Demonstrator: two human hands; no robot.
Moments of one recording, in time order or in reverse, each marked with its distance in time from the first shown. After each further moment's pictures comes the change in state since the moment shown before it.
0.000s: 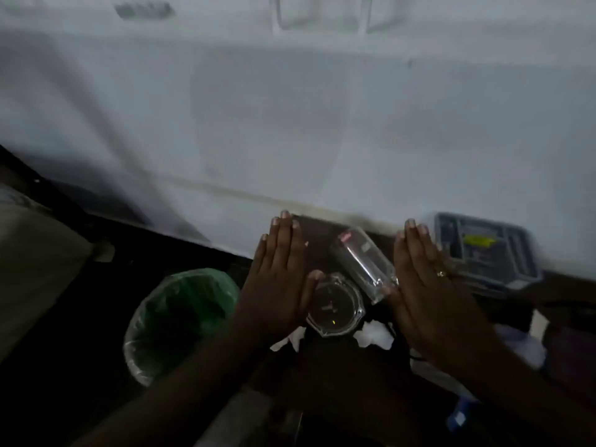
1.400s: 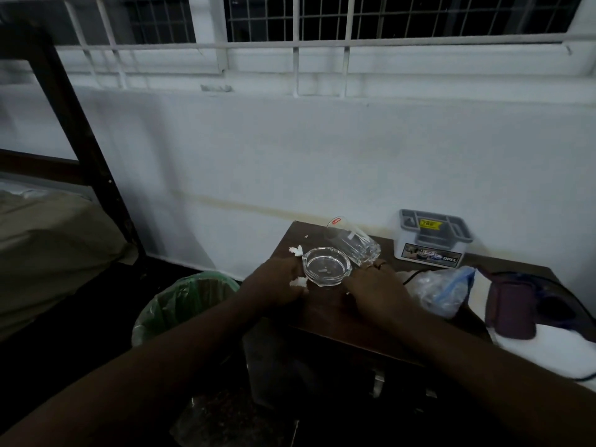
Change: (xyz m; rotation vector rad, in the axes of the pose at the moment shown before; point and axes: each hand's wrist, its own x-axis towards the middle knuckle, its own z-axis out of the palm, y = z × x) left_hand -0.089 -0.006 0.022 -0.301 -0.085 -0.030; right_hand -0.060 -0.060 0.057 -0.200 0.026 -0.185
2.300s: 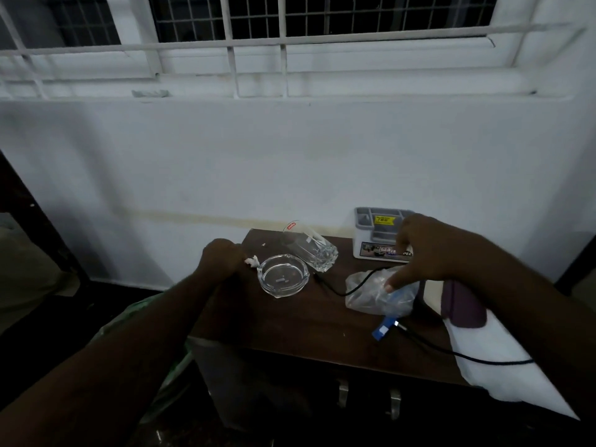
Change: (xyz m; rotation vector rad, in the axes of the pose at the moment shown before) left_hand 0.076 -0.022 -0.011 -0.017 0.100 -0.267; right_hand -0.054 0.127 -0.085 0.265 -0.213 0.348
